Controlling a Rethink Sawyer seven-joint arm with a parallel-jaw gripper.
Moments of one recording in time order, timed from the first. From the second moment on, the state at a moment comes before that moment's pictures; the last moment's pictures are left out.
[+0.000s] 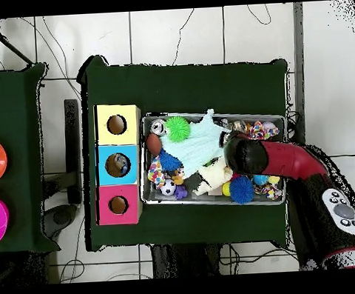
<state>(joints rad) -0.65 -0.56 0.22 1.58 -0.41 0.39 1.71</state>
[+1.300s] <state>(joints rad) -0.82 -0.87 0.32 1.66 -0.40 0.68 1.71</state>
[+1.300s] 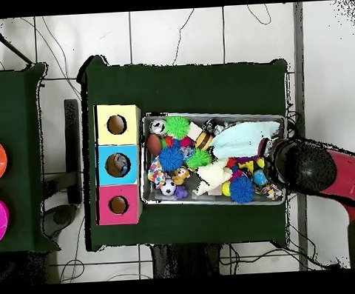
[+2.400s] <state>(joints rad) -0.81 -1.04 0.32 1.74 -0.39 0.71 1.71</state>
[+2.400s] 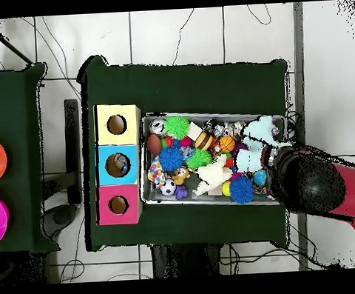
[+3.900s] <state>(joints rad) -0.68 -0.88 0.31 1.80 -0.39 0.52 1.71</state>
